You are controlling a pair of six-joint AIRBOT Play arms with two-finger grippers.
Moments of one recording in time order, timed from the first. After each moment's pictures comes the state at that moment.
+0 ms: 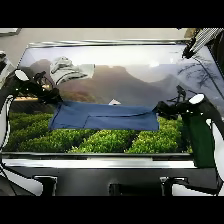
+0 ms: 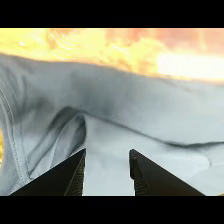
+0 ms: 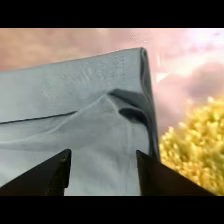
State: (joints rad) left arm 0.13 -1.82 1.69 1.17 -1.40 -1.52; right arm -0.20 -1.45 1.06 -0.95 1.05 1.42
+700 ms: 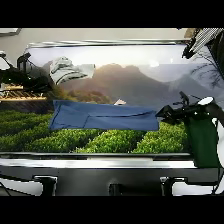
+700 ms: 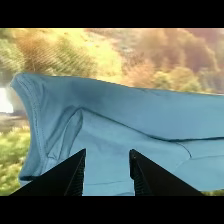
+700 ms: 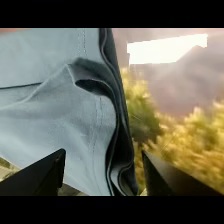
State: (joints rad) left arm 0.13 -1.66 1.77 1.24 -1.44 -1.52; right arm -0.32 -1.56 1.06 -0.87 1.23 1.25
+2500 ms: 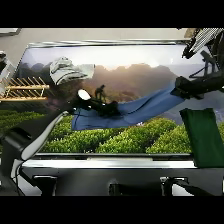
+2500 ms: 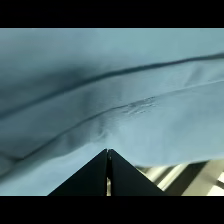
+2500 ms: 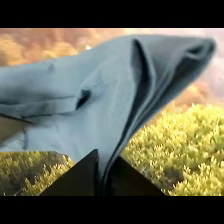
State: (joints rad) left arm -0.52 -1.90 1.49 0.56 -0.94 -1.54; right arm -0.19 -1.31 1.53 -1.12 1.45 1.58
